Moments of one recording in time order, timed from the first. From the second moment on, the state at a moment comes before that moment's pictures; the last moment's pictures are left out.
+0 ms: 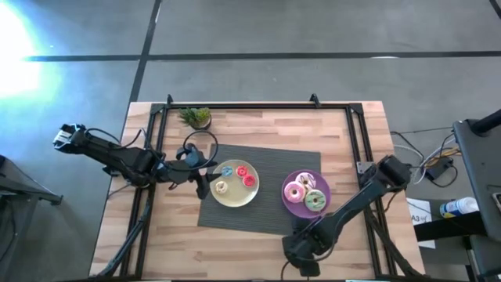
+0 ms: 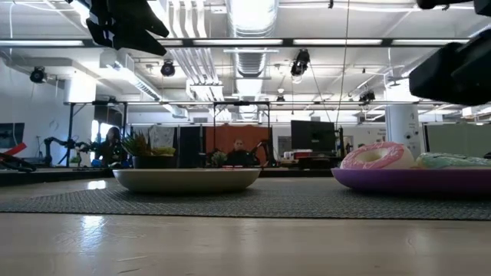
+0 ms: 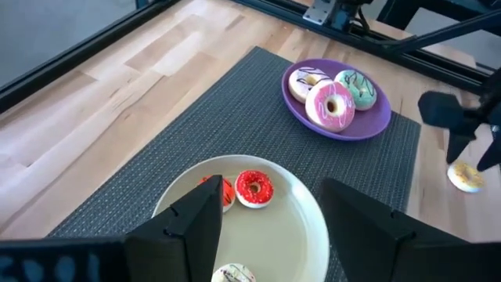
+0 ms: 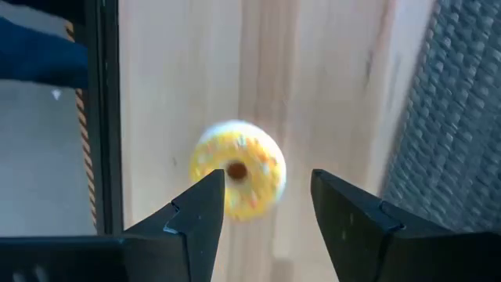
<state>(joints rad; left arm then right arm) -0.31 1.00 0.83 -0.43 -0.51 -0.57 0.68 1.91 1.31 -0.68 -0.08 0.66</state>
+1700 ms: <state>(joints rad) -0.53 1.00 0.83 -0.71 -0.67 -0.90 0.06 2.19 1.70 -0.53 -0.12 0.51</state>
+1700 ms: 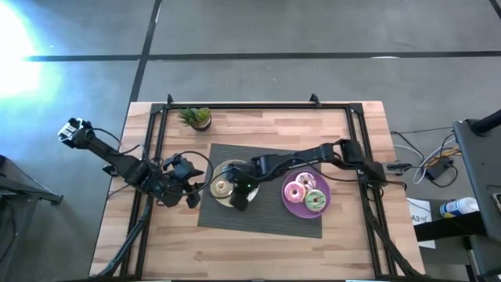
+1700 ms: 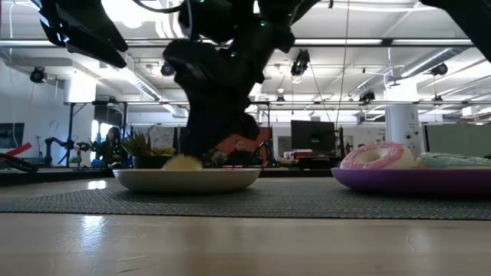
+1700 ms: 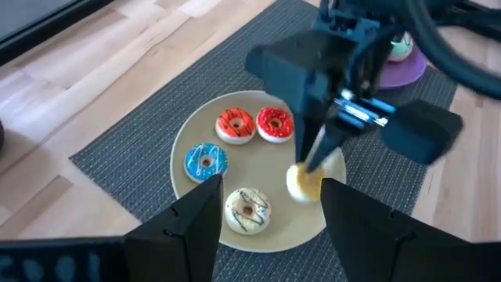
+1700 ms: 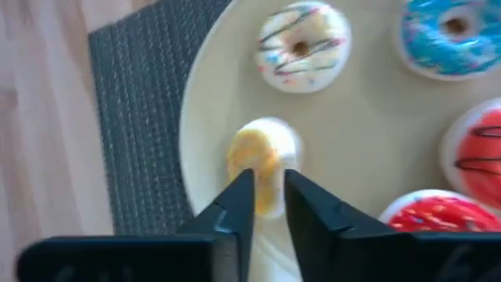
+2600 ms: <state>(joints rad) -0.45 1.00 0.75 -0.35 -0.45 -0.67 0.22 1.57 1.20 -0.70 0.26 0.39</state>
